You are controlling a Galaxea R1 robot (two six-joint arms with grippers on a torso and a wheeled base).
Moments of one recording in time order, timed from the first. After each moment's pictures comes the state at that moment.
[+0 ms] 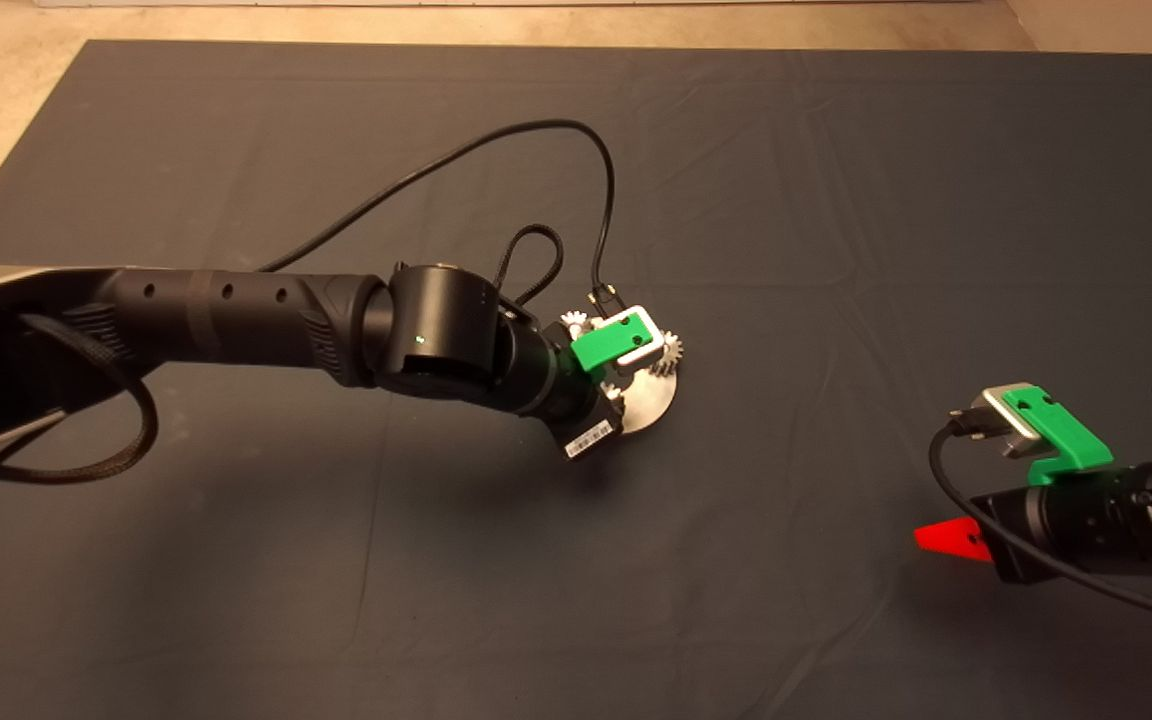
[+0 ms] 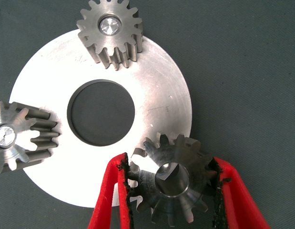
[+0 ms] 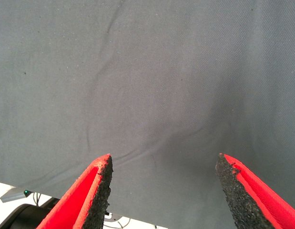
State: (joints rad) left arm -0.25 2.65 -0.97 0.74 1.11 -0.60; right arm 0.27 1.97 -0.35 -0.56 -1.46 1.49
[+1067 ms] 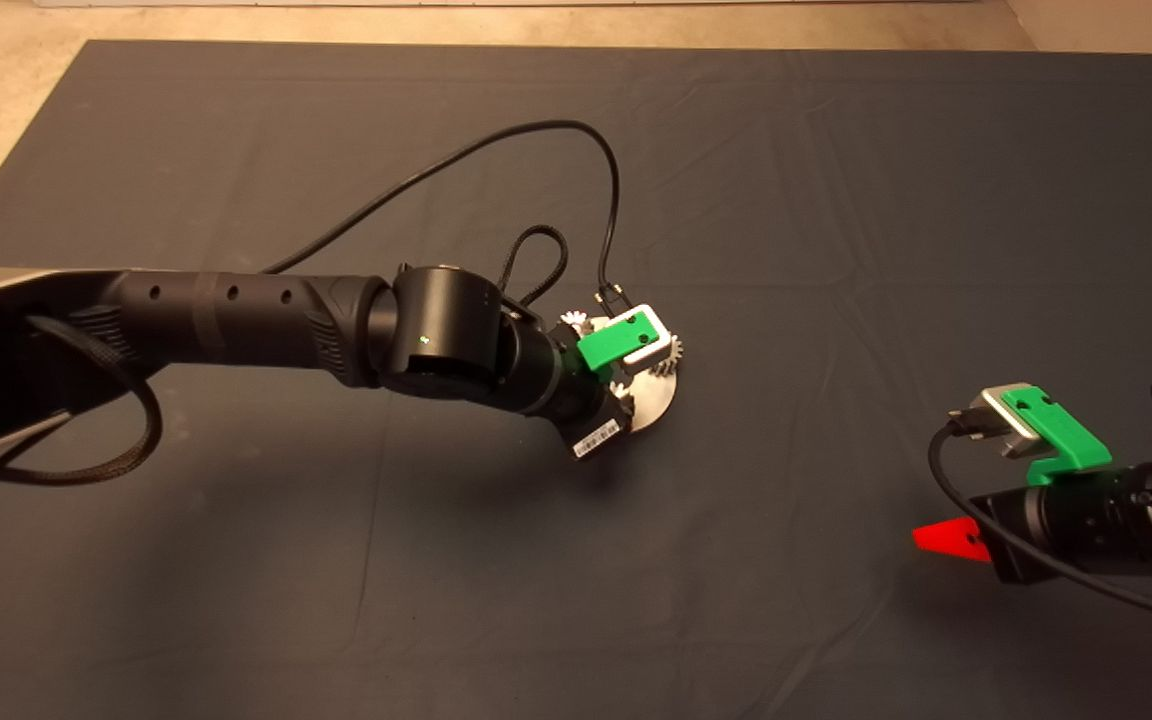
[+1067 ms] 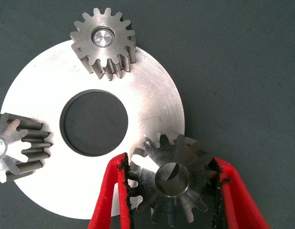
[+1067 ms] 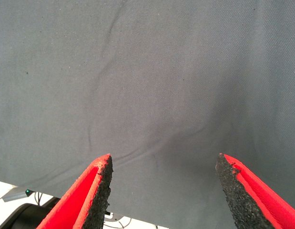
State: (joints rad) left arm -0.24 2.65 -0.98 0.74 1.07 -0.60; right arm 0.27 1.97 -0.35 -0.56 -1.45 1.49
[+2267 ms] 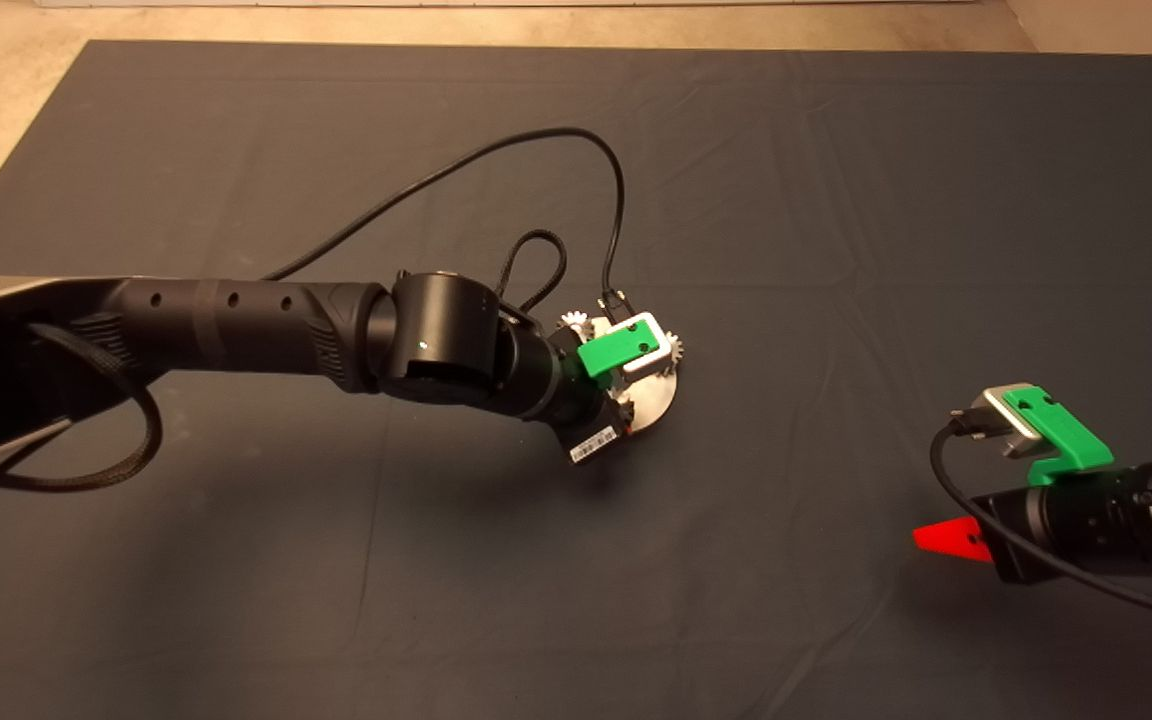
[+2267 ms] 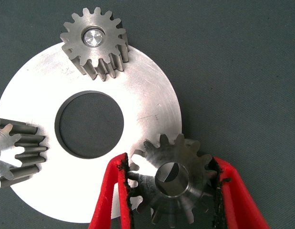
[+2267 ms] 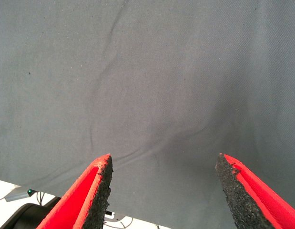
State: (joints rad) left arm -0.23 2.65 -0.98 0.75 1.05 -0.54; right arm 0.27 1.97 -0.35 -0.56 -1.44 1.49
